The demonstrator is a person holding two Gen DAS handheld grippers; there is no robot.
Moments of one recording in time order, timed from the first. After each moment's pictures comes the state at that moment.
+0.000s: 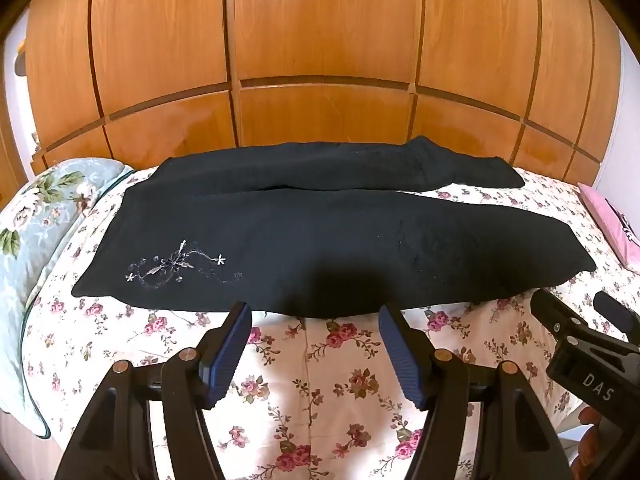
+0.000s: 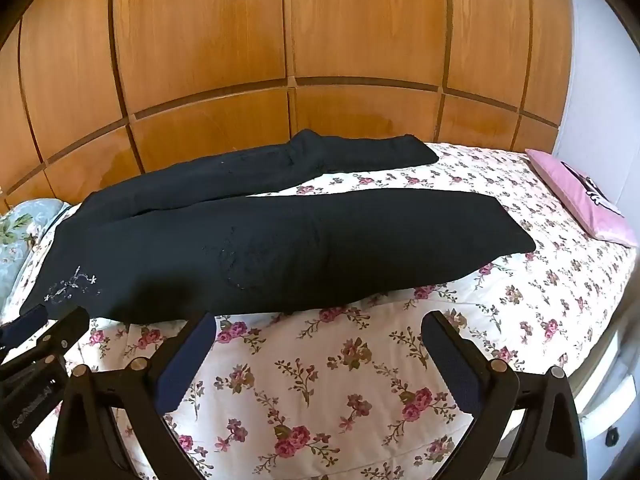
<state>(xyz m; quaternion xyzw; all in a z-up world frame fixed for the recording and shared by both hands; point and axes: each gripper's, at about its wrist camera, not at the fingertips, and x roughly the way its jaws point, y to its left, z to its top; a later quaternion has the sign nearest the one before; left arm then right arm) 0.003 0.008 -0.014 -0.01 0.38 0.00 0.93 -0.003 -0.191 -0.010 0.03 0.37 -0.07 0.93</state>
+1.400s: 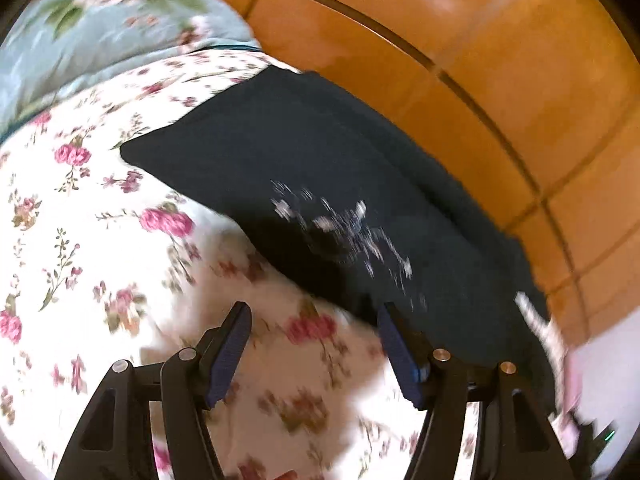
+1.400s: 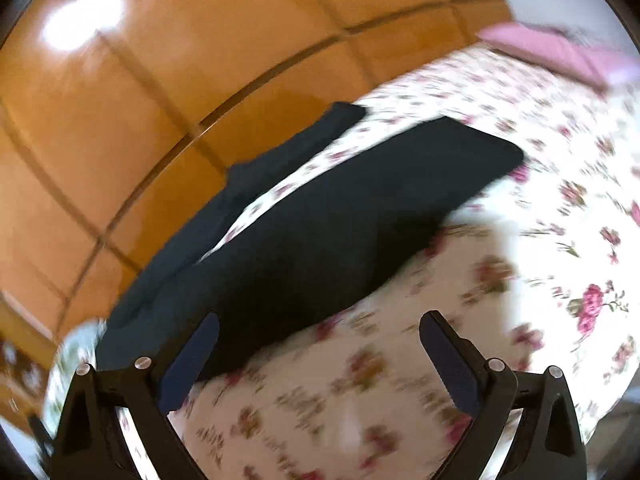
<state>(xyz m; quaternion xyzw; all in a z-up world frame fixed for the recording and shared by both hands) 0.018 0.223 -0.100 -0.34 0.39 0.07 0.86 0.020 -0.383 -0.076 0.32 0.33 -0.04 0.89</state>
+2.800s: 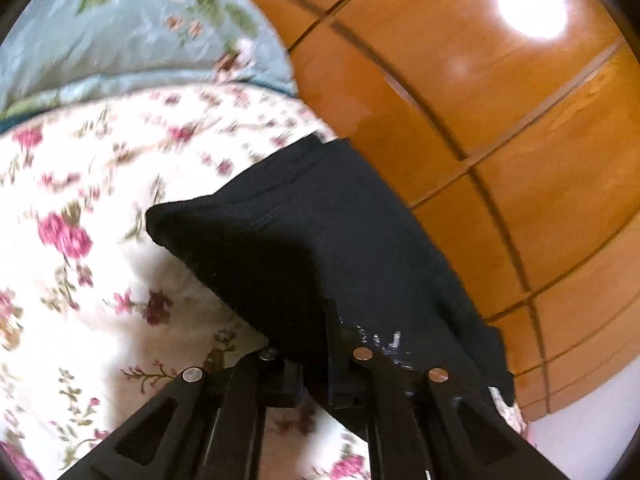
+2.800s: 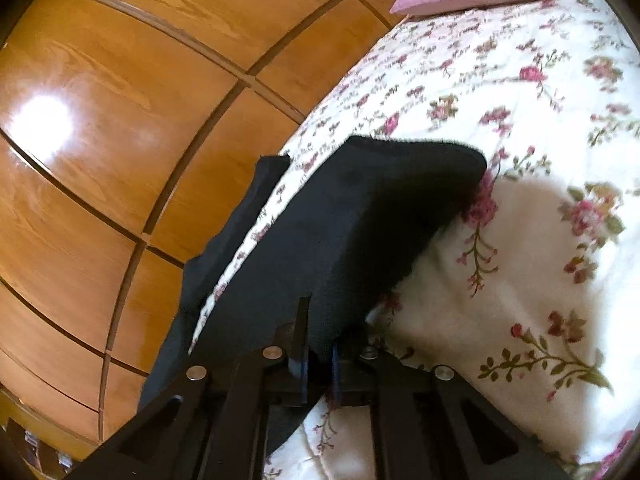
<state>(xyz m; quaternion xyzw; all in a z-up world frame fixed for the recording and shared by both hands) 0.041 0.308 -0.101 -0.41 0.29 0.07 0.86 0.067 -0.473 -0.116 0.44 0.25 -0.09 0.86</state>
